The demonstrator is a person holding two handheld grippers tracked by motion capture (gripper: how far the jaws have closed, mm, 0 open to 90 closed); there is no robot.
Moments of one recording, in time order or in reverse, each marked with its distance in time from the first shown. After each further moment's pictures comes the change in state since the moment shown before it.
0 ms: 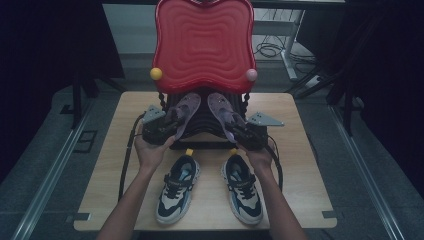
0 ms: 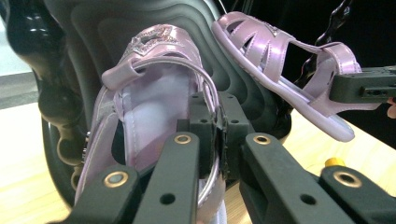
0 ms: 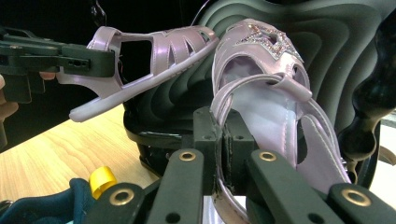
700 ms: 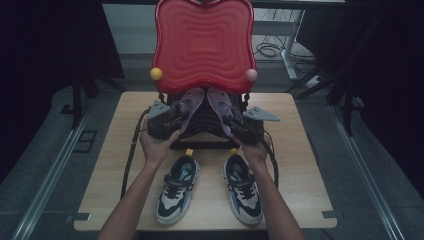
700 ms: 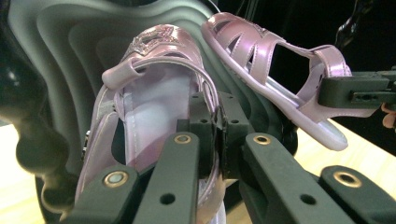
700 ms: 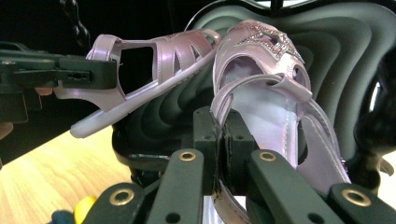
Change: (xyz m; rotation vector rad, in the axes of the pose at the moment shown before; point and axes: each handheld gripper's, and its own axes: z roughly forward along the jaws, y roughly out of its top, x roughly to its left) left arm -0.002 0.011 0.015 -0.039 0.018 0.012; right arm -0.001 0.010 0.016 -0.038 -0.040 0.020
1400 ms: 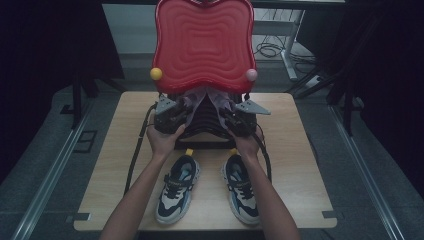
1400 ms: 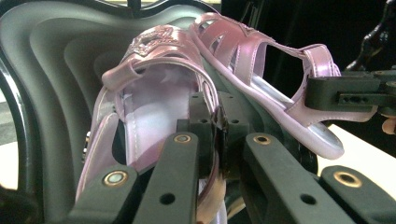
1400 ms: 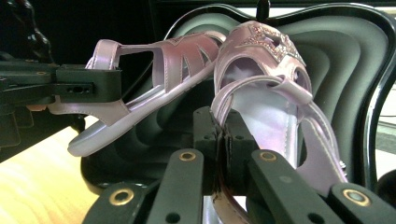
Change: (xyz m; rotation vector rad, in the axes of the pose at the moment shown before) left arm 0.005 0.002 0.028 -0.042 0.021 0.025; right arm 0.001 0.008 0.028 -0.013 -0.084 -0.023
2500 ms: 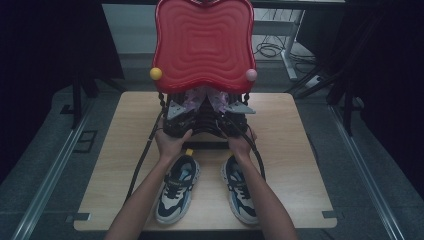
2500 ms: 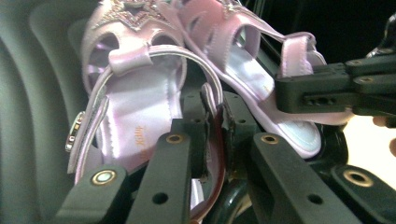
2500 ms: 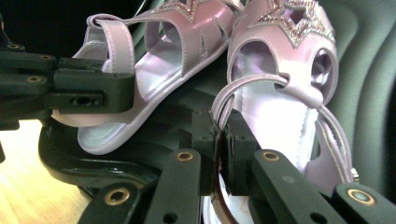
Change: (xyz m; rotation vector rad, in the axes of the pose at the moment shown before) left arm -0.006 -0.026 0.026 0.050 -0.007 0.046; right arm 0.005 -0.017 0.033 0.111 -0.050 -0.046
